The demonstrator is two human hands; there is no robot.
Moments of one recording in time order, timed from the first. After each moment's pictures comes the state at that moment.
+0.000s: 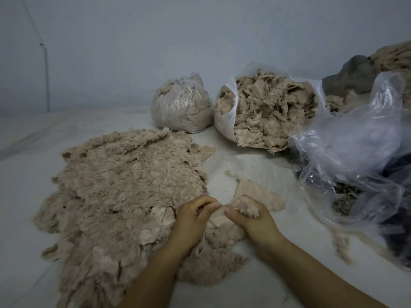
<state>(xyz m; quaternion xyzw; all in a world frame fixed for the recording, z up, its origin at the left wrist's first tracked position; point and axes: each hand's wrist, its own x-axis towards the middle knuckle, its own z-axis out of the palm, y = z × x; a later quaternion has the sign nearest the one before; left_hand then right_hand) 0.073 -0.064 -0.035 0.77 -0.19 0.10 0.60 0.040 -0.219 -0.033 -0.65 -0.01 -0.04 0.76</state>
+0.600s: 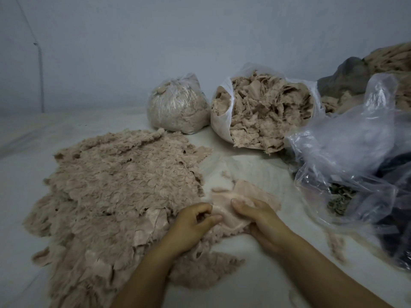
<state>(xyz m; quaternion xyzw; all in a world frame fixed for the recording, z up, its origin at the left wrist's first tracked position) 0.073 -0.059 -0.036 0.81 -0.22 -0.03 0.54 0.049 -0.244 -0.024 -0.56 0.00 0.10 0.82</state>
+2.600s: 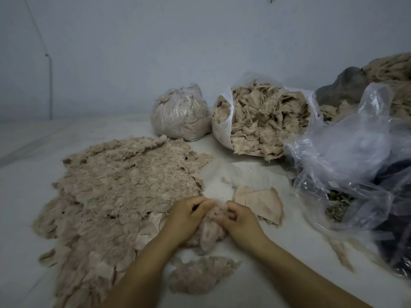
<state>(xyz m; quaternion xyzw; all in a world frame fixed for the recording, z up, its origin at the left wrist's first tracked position) 0.078 -0.056 -0.012 0.84 -0.21 0.09 0.49 0.049 -0.213 -0.022 -0.81 -0.06 -0.04 0.59</state>
